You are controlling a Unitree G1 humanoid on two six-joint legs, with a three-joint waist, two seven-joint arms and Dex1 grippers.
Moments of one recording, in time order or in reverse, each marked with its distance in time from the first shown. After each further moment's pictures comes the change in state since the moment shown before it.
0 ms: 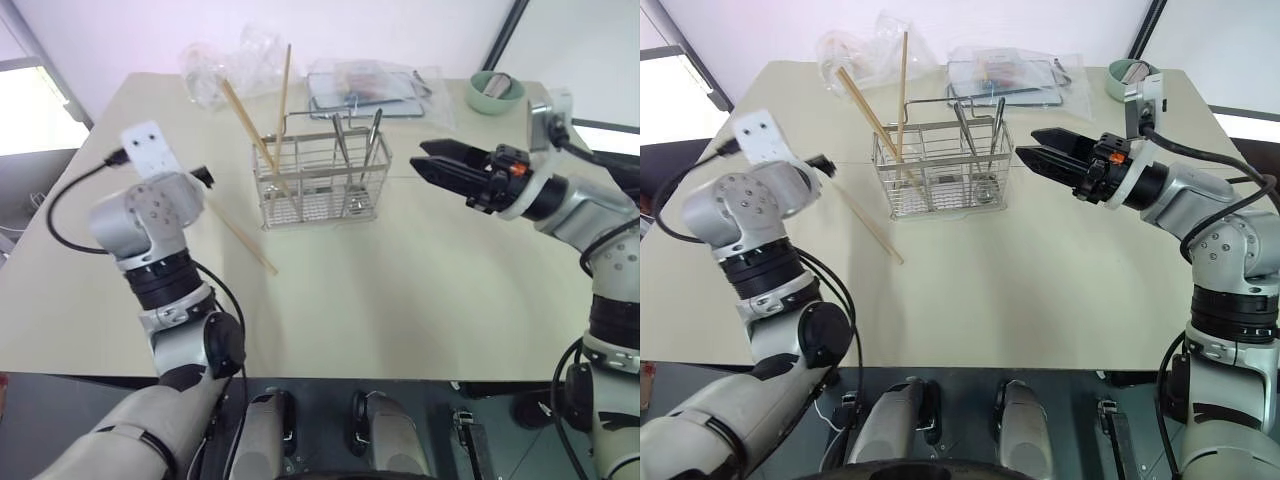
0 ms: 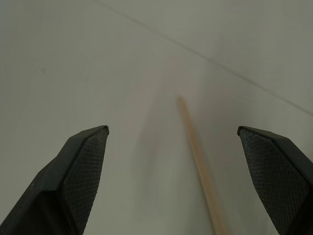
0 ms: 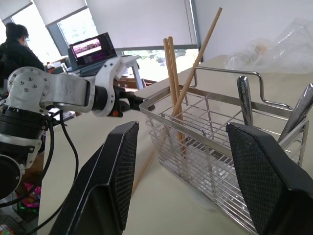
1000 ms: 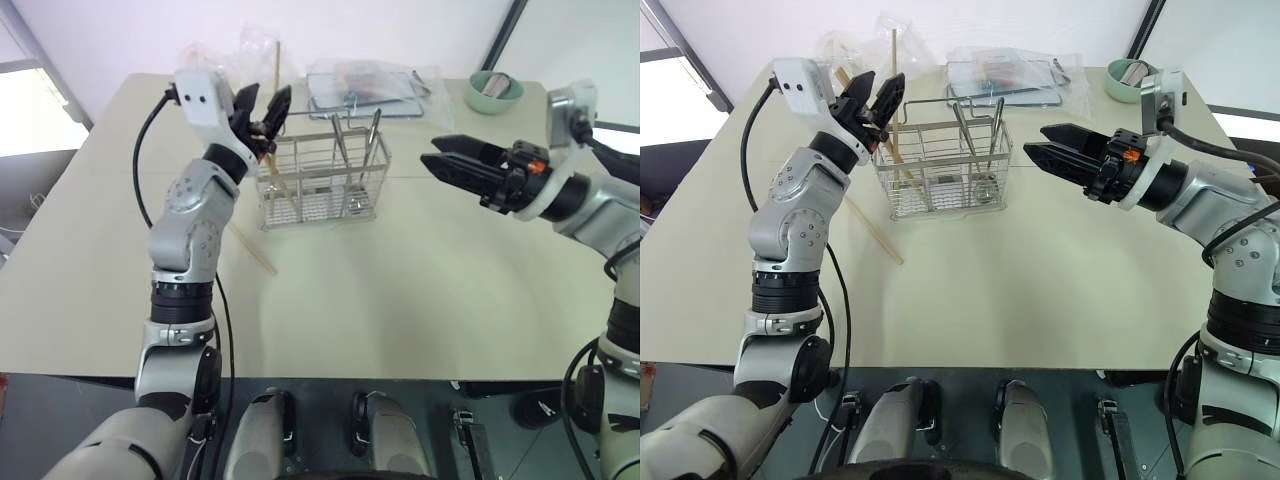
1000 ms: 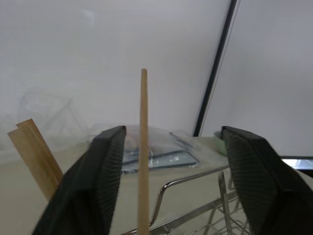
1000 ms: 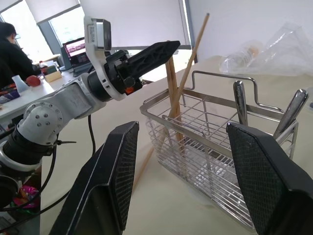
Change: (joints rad) left arm 0.175 0.164 -0.445 0.030 -0.240 -0.987 -0.781; right arm 0.015 -0.027 -0.073 -0.080 0.065 0.088 -0.076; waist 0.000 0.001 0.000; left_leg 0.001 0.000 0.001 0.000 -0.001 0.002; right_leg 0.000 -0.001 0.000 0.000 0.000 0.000
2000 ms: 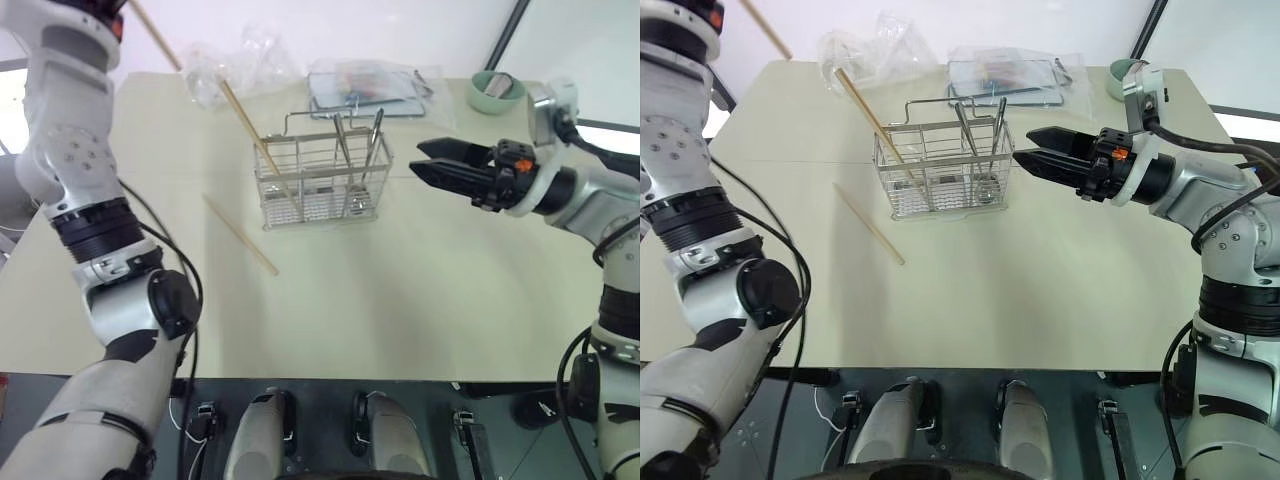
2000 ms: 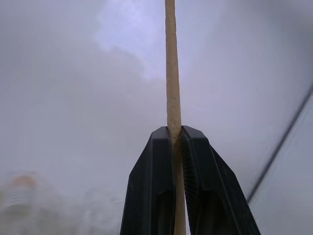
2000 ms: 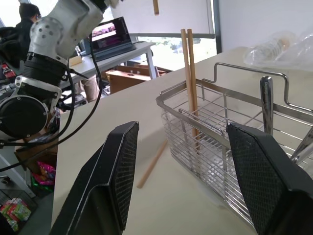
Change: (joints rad) left arm -0.357 0.111 0.391 0.133 -0.223 0.114 0.131; right arm -0.054 0.000 0.063 0.065 -0.086 -0.011 0.143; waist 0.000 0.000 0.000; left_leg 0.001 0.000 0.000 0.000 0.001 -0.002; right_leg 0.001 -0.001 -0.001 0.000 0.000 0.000
